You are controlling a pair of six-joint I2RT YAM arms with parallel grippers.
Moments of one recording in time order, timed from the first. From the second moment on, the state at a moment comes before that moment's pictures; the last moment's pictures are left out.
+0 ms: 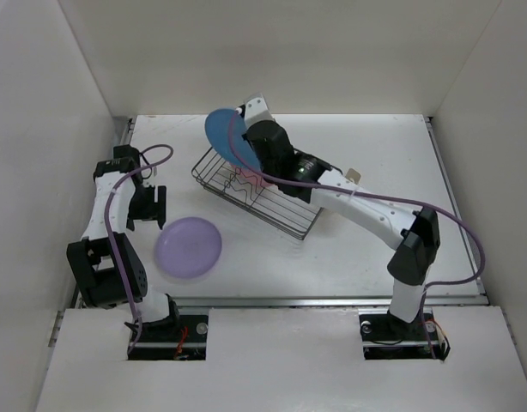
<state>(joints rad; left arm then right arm) 0.20 1.50 1.23 -1.13 -0.06 0.12 0.91 1.86 1.83 -0.27 0.77 -0.15</state>
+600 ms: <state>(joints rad) 0.35 1.40 1.31 -1.07 -0.29 -0.05 1.00 2.16 1.95 -0.53 -0.14 0.05</state>
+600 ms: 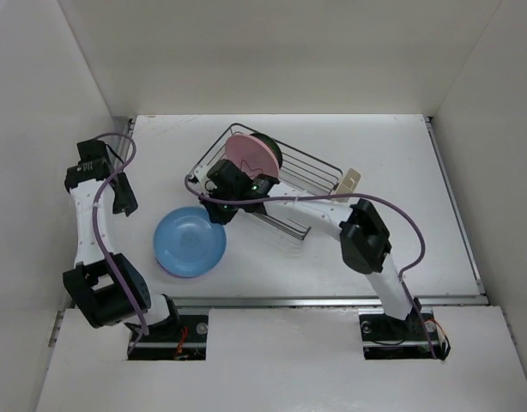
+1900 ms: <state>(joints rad) 0.35 1.35 1.27 -1.04 -0.21 -0.04 0.72 2.14 2.03 -0.57 0.45 0.12</state>
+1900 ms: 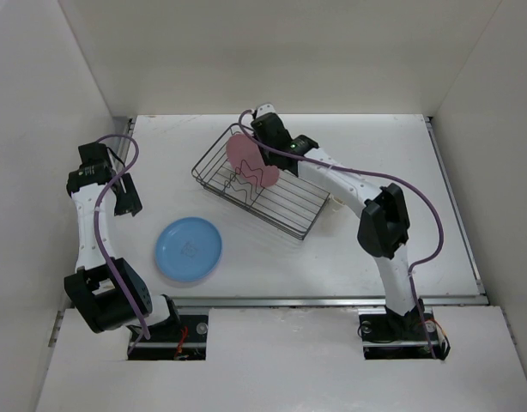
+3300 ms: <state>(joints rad) 0.35 1.37 1.27 -1.04 -0.20 -0.03 1.00 2.19 2.03 -0.60 -0.10 -0.01</state>
